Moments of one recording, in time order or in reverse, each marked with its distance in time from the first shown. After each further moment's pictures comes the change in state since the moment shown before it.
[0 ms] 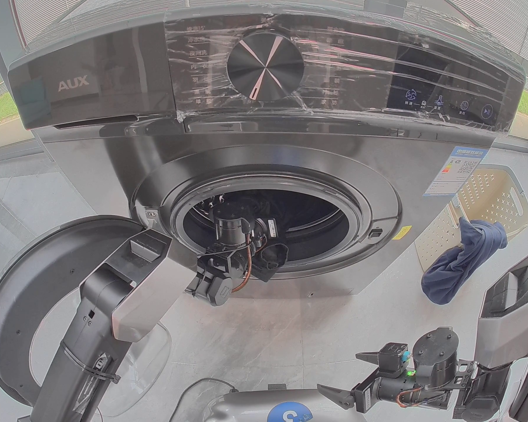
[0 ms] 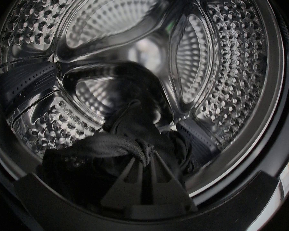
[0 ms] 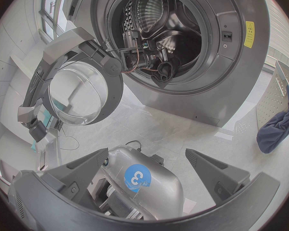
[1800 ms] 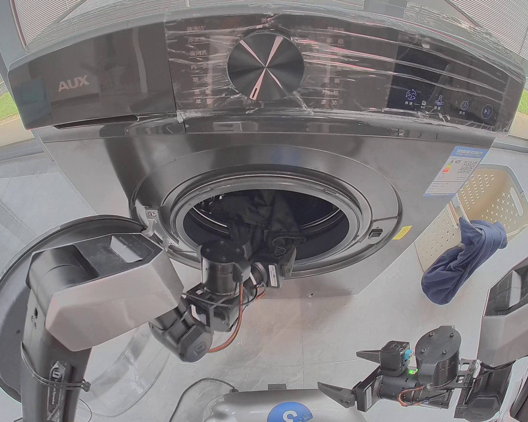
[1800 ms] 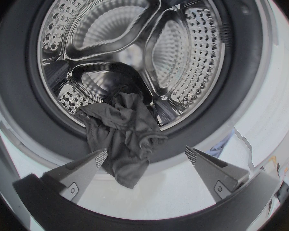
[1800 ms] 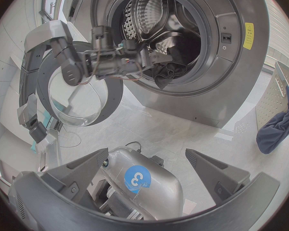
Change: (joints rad) left arm -0.127 -0.307 0.725 -0.269 0.029 -0.063; right arm -0.003 -0.013 0.000 0.000 -0.002 0.000
